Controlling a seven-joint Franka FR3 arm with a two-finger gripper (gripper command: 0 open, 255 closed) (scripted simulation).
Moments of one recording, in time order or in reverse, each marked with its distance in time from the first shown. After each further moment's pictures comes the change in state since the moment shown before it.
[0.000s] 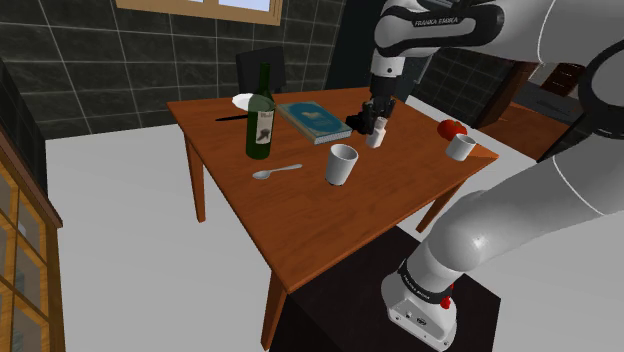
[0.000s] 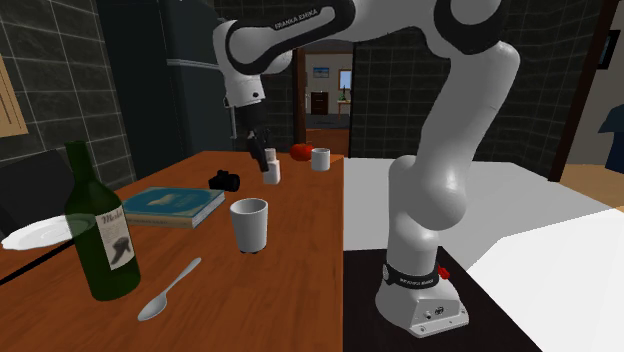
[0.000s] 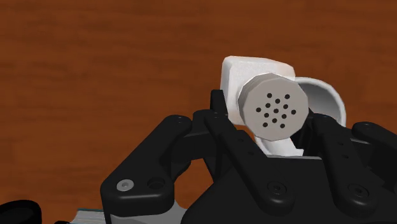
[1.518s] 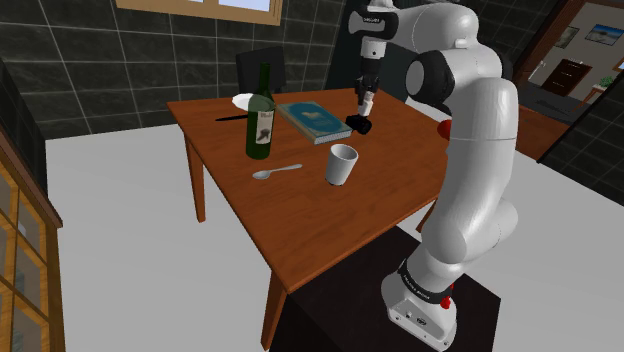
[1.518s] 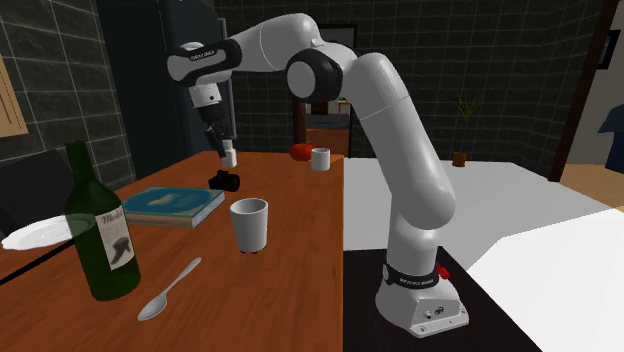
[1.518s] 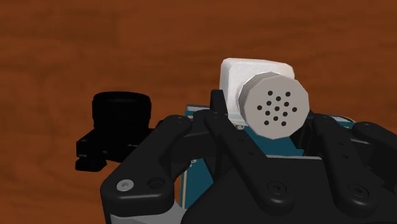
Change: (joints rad) arm -0.194 0.860 -0.136 0.994 0.199 -0.146 -0.357
